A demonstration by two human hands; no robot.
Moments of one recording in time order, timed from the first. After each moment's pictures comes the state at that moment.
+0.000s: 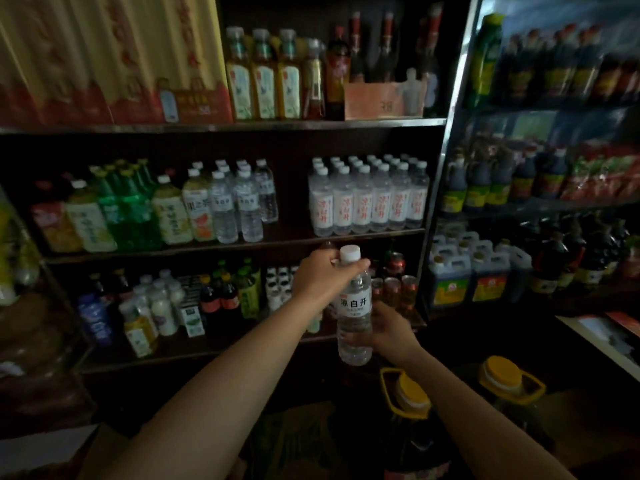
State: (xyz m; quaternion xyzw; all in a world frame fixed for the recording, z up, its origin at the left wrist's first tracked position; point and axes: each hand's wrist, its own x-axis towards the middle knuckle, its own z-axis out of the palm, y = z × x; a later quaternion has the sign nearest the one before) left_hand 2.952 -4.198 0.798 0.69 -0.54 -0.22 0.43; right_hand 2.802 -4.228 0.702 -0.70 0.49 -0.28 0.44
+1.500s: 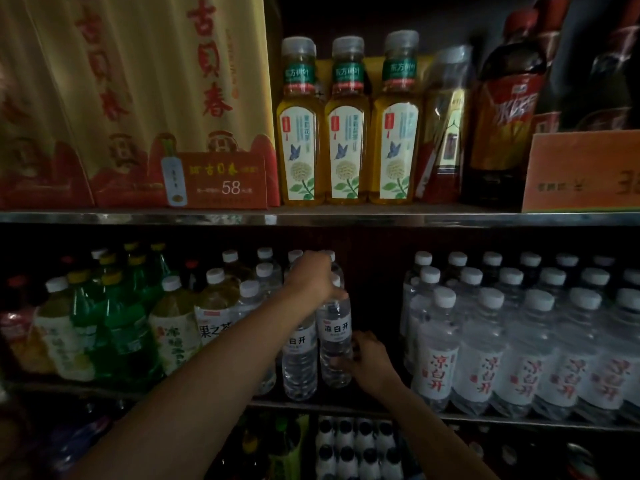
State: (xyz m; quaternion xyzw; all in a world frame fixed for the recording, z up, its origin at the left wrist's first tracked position) left_hand 3.257 -4.551 0.882 0.82 -0.55 -0.02 0.19; right_hand 3.146 -4.612 0.716 -0.83 0.37 -0.22 0.35
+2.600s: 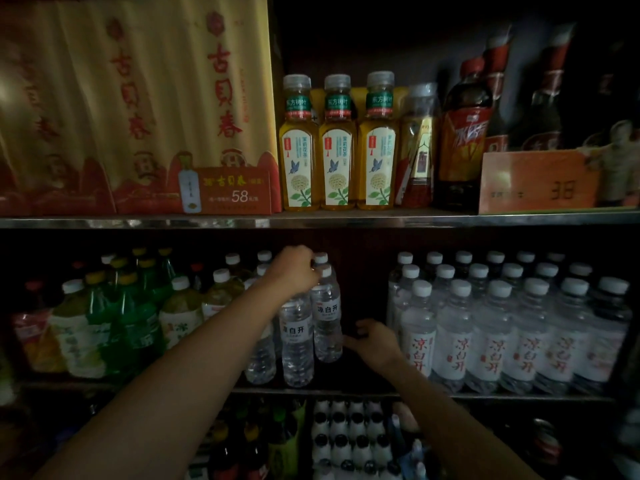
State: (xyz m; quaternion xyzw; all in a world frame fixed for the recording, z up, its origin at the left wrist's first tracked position) left_hand 3.260 -4.504 0.901 0.81 -0.55 0.02 0.21; right_hand 3.108 -4.574 0.767 -0.77 0.44 -0.23 0.39
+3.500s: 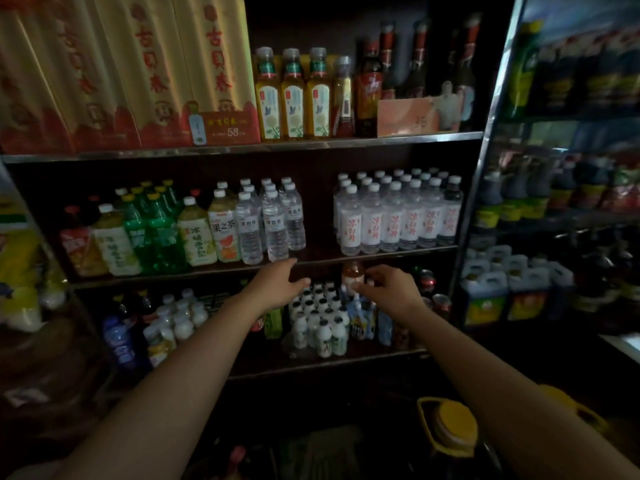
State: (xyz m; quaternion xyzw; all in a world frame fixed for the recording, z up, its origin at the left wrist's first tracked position) left_hand 3.109 -4.211 0.828 0.75 -0.61 -0.17 0.18; right_hand 2.896 -4.284 0.793 -0.77 0.50 -0.28 0.29
